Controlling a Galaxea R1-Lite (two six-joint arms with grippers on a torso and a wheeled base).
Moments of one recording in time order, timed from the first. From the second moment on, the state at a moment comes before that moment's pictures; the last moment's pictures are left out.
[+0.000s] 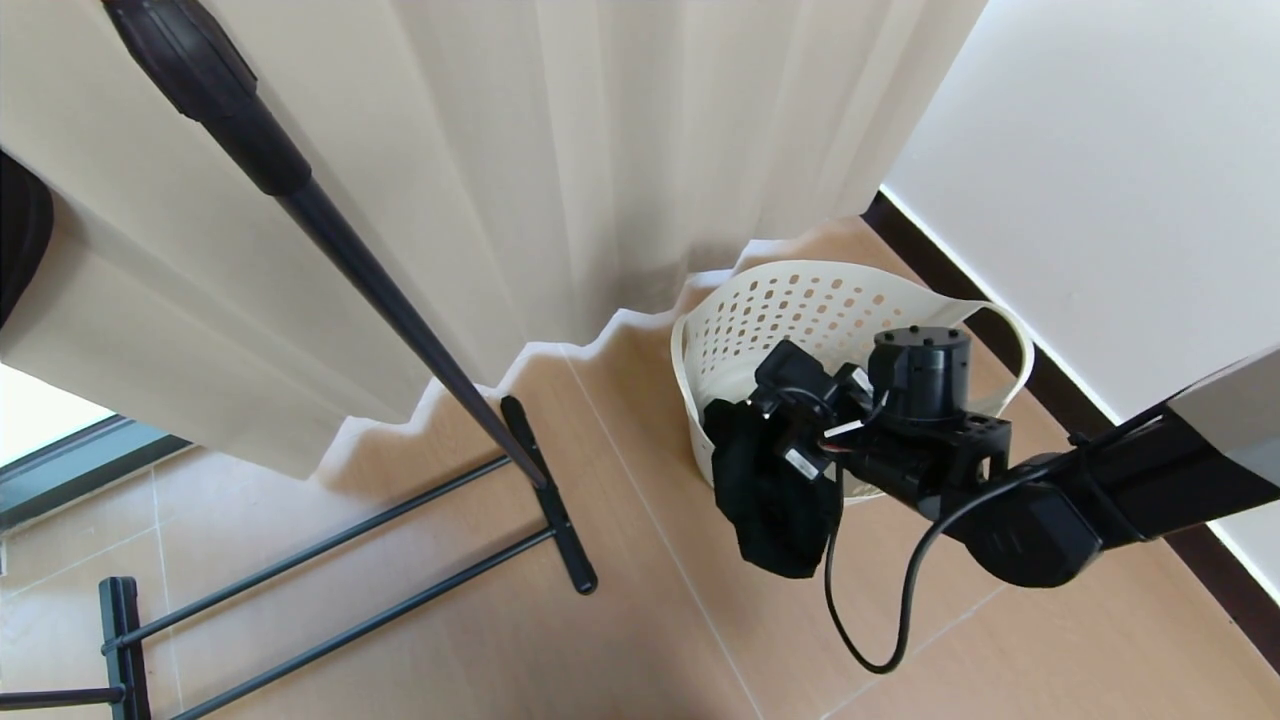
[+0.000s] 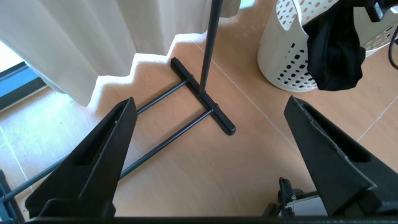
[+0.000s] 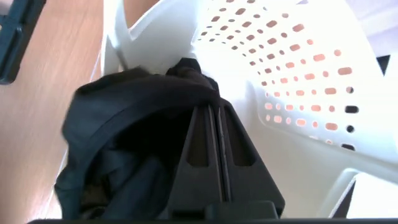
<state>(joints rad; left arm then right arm) -0.01 0.01 0.00 -0.05 -0.18 0.06 0.49 2.02 -0.94 -0.76 -0.20 -0.63</state>
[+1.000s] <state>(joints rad) -0.01 0.01 0.00 -0.05 -0.18 0.06 0.60 1.86 -0.75 -1.00 -0.33 -0.69</state>
